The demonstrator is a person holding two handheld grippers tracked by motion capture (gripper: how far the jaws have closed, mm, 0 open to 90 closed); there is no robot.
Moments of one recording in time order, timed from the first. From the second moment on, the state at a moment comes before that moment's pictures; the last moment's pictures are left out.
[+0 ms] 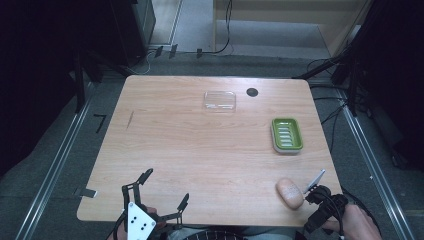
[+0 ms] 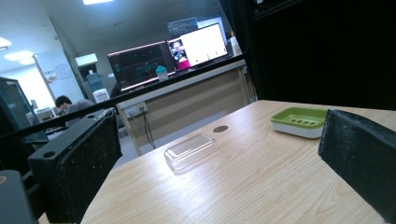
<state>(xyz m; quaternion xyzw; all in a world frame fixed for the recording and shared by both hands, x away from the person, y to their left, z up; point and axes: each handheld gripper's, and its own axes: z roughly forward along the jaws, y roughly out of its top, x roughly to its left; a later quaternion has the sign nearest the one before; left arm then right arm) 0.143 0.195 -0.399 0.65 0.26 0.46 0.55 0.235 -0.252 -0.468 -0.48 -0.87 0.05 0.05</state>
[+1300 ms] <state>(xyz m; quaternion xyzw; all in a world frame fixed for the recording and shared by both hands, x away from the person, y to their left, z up) 0.145 0.194 -0.400 0.65 0.25 0.46 0.55 0.249 -0.222 -0.450 -0.46 -0.89 0.05 0.03</state>
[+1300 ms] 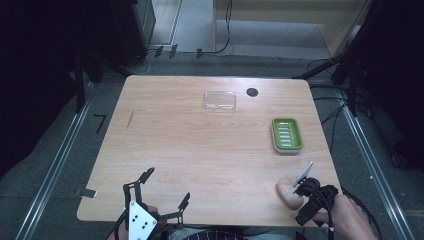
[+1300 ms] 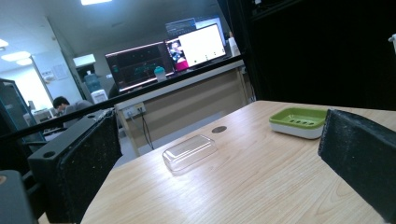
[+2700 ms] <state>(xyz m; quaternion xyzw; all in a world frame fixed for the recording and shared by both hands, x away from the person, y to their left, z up) 0.146 0.194 -0.400 0.65 0.26 0.46 0.55 0.281 -0.196 -0.449 -0.45 -0.89 0.04 0.03</state>
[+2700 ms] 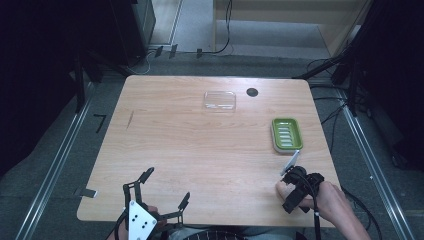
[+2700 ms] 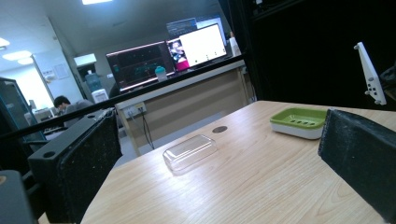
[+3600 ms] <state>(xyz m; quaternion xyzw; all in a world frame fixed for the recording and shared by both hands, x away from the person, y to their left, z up) 0.146 0.194 -0.400 0.64 0.26 0.46 0.55 0.304 -0.190 -0.468 -0.48 -0.87 0.04 0.03</state>
